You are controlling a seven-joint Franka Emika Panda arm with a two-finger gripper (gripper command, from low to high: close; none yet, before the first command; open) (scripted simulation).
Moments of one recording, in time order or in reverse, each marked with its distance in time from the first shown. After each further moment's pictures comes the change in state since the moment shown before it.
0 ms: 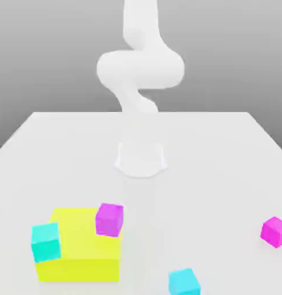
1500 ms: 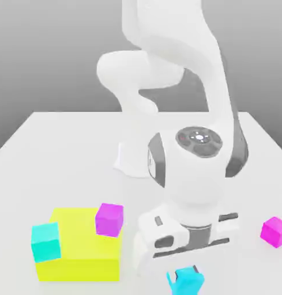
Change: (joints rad) arm 0.140 1.000 0.083 -0.095 -0.043 0.360 -0.081
